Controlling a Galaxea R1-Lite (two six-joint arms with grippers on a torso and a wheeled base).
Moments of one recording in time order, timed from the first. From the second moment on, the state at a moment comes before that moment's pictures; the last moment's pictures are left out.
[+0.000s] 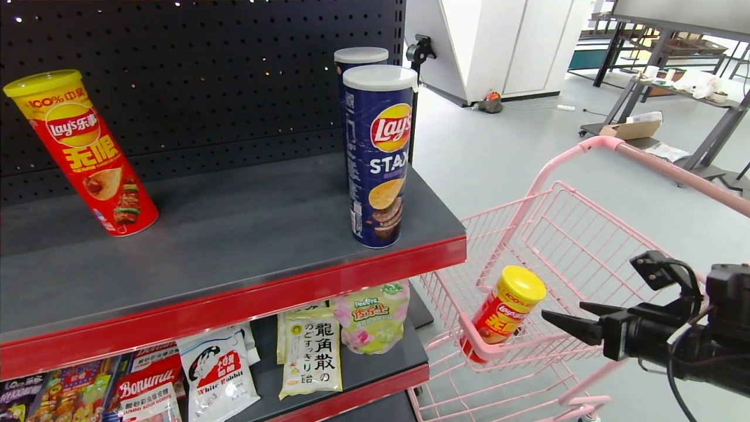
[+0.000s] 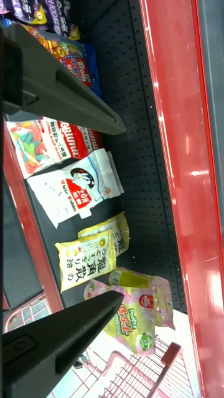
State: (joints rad) left arm -0.01 0.00 0.00 0.01 0.01 0.00; right arm 0.00 1.66 -0.20 -0.94 0.46 0.04
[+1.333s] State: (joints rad) left arm -0.01 0.00 0.00 0.01 0.01 0.00; right arm 0.10 2.02 -0.37 -1.11 0.49 0.01
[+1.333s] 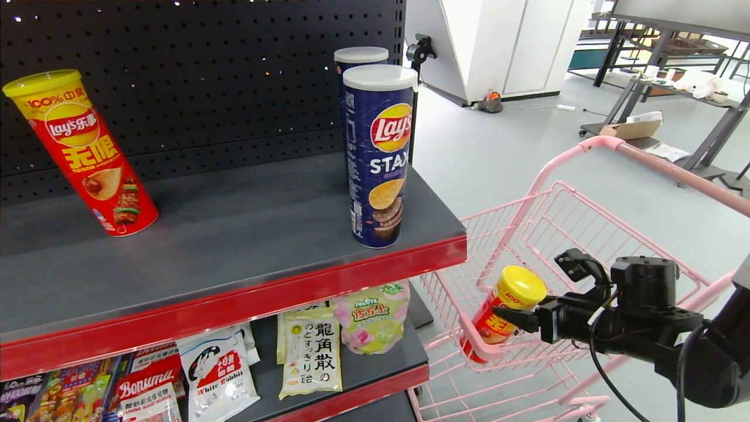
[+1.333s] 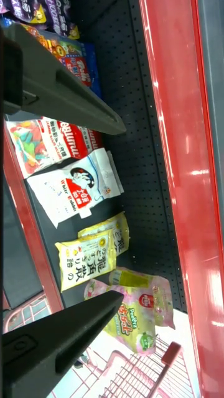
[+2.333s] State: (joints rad) left arm -0.01 0.00 0.00 0.01 0.01 0.00; right arm 0.15 2.11 -0.43 -1.19 0.43 0.01
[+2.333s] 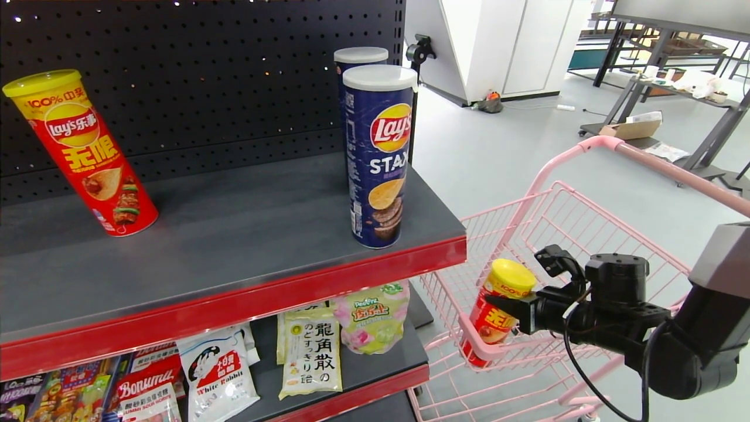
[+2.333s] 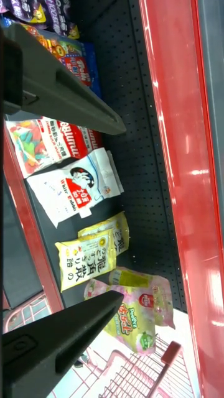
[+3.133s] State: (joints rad) left arm -0.01 0.00 0.00 0.01 0.01 0.00; right arm 0.13 1.50 -0.61 -0.65 0.30 -0.04
